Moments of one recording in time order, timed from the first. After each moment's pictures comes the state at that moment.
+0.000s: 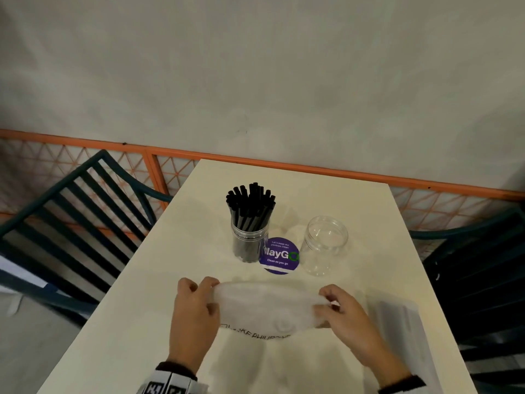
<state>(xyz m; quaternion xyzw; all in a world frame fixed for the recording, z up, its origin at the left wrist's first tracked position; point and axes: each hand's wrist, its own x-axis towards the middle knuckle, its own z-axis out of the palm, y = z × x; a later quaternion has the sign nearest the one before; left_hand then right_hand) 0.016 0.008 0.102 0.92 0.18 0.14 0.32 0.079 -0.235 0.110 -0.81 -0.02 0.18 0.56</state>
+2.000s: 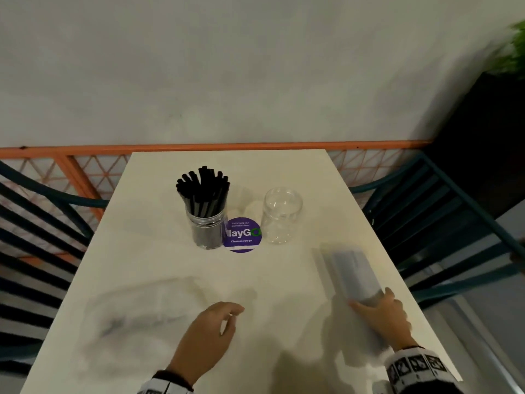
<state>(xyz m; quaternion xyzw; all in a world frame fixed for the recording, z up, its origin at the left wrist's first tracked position) 0.005 -0.008 0.062 0.90 -0.10 -0.07 0.41 0.027 -0.350 0.040 -0.89 0.36 0.12 0.25</state>
